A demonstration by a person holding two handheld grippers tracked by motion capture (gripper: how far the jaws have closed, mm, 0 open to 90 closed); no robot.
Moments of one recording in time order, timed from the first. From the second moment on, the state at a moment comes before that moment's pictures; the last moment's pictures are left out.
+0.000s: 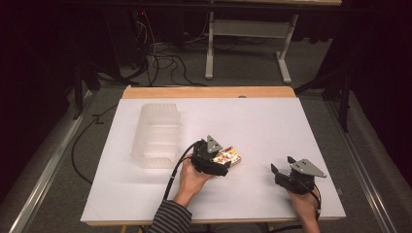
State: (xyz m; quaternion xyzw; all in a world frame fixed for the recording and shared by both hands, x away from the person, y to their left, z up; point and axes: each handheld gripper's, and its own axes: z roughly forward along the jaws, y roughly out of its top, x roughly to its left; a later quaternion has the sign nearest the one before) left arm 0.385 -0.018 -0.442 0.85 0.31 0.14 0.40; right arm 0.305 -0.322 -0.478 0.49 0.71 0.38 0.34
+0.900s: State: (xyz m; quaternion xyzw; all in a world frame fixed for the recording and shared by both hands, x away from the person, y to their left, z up) left arm 0.406 -0.056 -0.462 0.88 0.29 0.14 0.36; right arm 0.305 -0.322 -0.478 0.49 0.71 0.38 0.34
